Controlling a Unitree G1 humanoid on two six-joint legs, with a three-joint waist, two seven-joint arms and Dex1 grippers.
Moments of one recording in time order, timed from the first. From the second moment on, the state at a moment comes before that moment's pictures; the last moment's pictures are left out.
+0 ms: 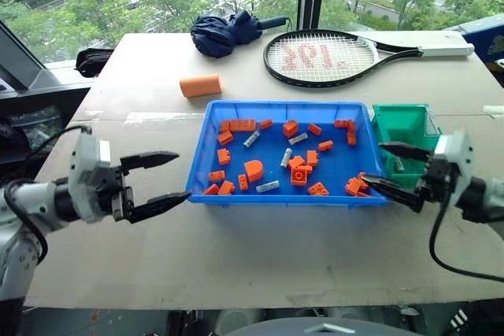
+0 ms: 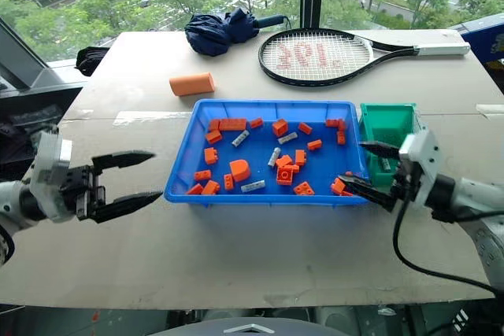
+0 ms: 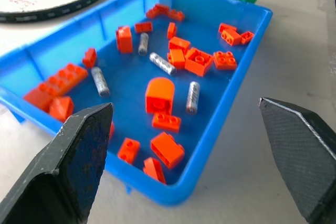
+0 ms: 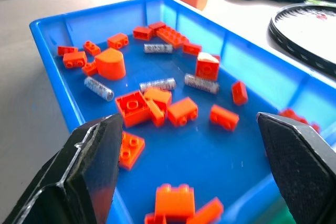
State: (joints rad) left arm 0.05 0.97 0.47 -0.27 -0.79 0.39 -1.23; right arm -0.18 -0.81 -0.12 -0.43 0.61 0.49 0.87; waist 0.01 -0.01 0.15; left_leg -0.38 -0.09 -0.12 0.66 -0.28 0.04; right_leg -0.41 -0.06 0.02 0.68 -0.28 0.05
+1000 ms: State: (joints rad) left arm 0.07 1.00 0.58 -0.33 -0.79 0.51 -1.25; right arm -0.97 -0.37 0.40 0.49 0.10 0.45 1.10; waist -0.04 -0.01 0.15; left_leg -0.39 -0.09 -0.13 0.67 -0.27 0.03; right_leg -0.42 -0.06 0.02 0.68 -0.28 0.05
